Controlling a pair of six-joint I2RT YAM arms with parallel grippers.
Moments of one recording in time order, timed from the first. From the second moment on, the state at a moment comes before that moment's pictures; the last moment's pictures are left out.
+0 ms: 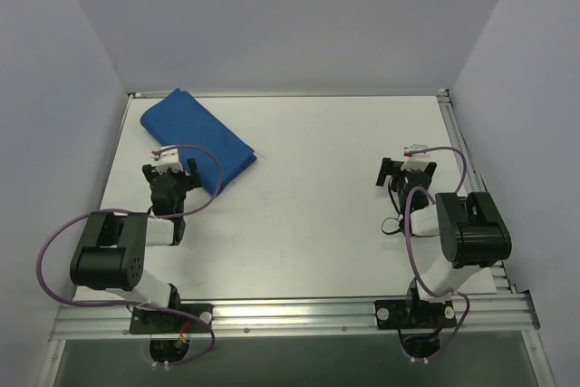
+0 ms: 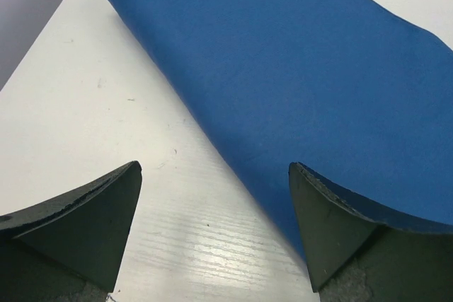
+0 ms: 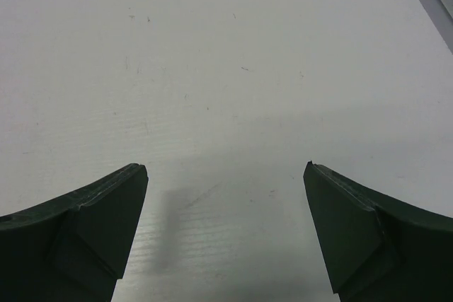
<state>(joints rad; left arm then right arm) -0.06 1.55 0.36 1.03 -0.23 -0.04 0.01 1.65 0.34 1.05 0.14 0.04</state>
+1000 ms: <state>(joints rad) -0.03 0.91 0.74 -0.20 -0.62 -0.79 0.16 1.67 0.88 0.57 -0.09 0.58</state>
